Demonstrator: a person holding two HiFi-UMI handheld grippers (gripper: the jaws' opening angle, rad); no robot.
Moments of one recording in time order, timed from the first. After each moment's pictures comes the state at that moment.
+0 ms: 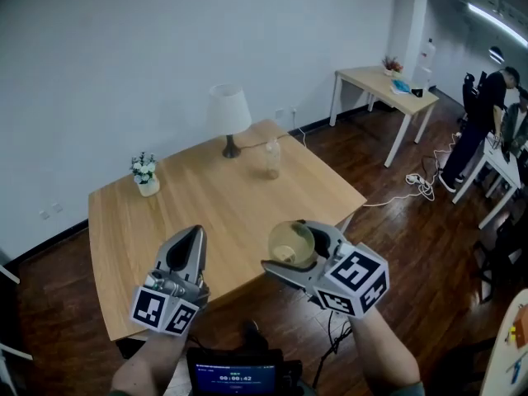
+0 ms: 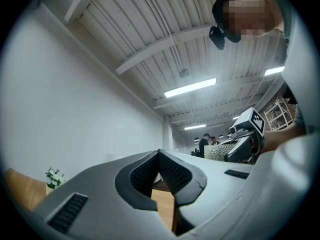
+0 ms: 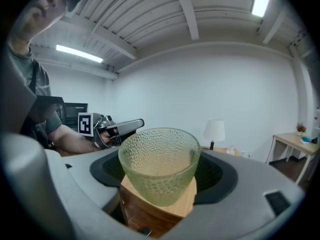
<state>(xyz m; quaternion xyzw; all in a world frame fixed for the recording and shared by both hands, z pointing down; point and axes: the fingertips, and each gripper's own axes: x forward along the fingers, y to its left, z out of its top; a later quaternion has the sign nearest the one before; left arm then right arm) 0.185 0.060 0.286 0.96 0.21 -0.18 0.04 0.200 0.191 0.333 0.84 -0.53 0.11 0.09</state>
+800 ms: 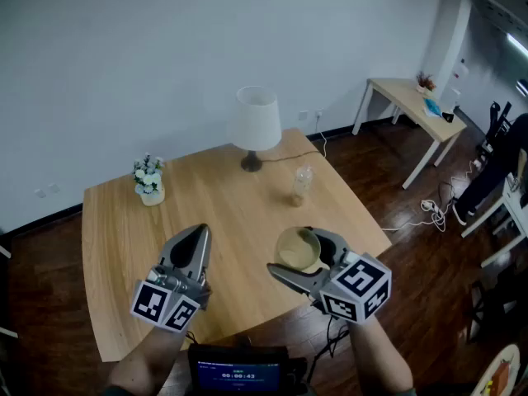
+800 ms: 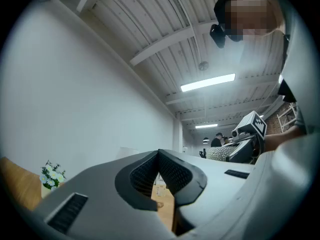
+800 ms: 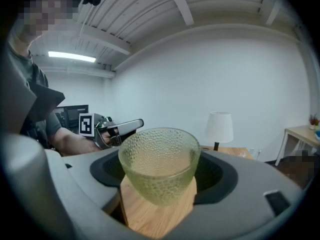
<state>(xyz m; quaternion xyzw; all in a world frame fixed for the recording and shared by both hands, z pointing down) 0.341 -0.024 0.307 0.97 0.16 -0.16 0.08 0.361 0.115 0.350 0.81 -0.56 0.15 0.08</state>
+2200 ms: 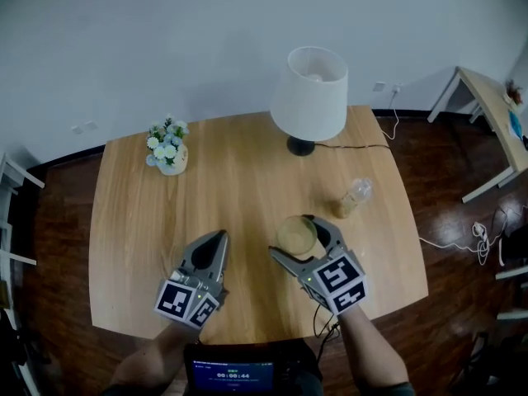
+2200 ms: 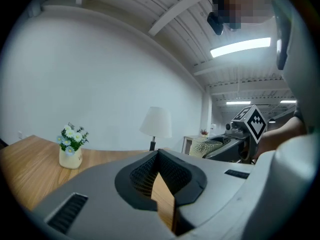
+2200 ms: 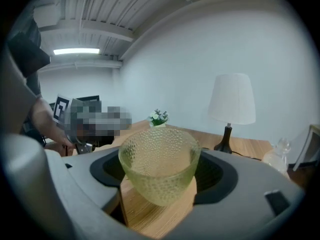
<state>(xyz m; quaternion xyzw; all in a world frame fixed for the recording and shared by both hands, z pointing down) 0.454 -0.052 0.450 1.00 0.00 0.00 0.08 0.522 0.040 0.494 0.75 -0.62 0.19 0.12</state>
